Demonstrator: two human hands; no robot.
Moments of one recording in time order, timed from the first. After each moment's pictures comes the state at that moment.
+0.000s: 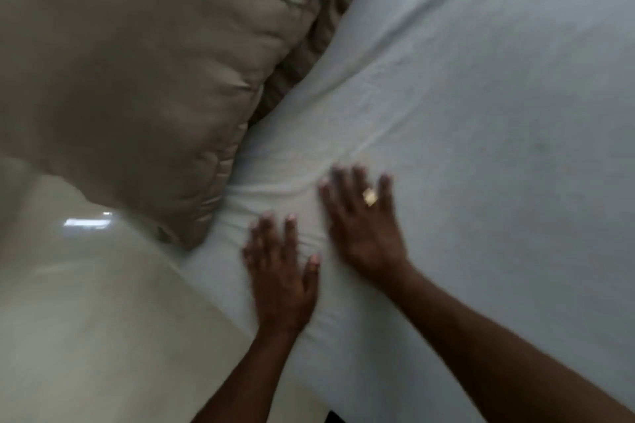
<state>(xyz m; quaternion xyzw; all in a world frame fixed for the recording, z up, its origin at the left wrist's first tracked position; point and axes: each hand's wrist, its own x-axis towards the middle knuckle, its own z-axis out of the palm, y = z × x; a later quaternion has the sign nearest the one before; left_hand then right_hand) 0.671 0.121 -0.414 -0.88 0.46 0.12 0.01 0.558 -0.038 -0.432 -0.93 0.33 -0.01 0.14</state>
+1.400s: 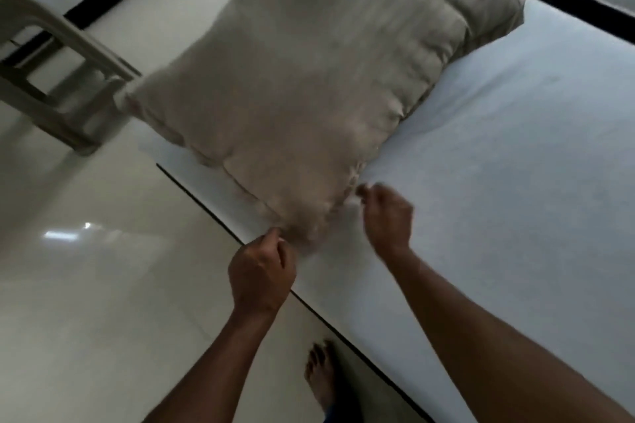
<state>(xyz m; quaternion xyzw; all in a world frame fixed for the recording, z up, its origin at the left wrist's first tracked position) 0.865 0.208 -0.316 -0.90 0.41 0.04 -0.15 0.742 0.029 -0.363 -0.68 0.56 -0.25 0.40</state>
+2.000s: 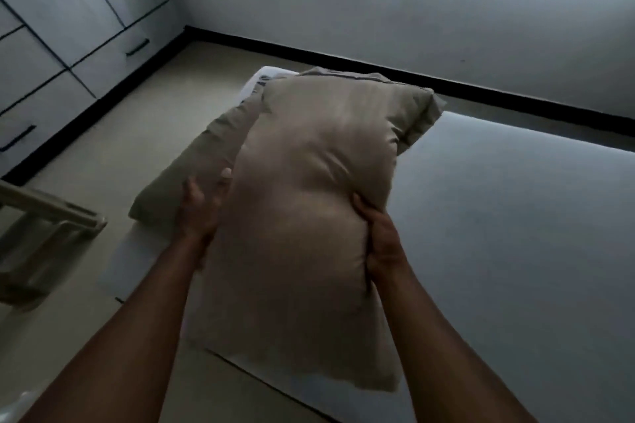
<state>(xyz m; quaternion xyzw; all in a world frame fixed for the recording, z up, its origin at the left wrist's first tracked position) 0.976 0.008 -0.149 -0.85 0.29 0.26 -0.36 0.698 -0.043 -0.189 -0.22 0.42 -0.41 0.78</state>
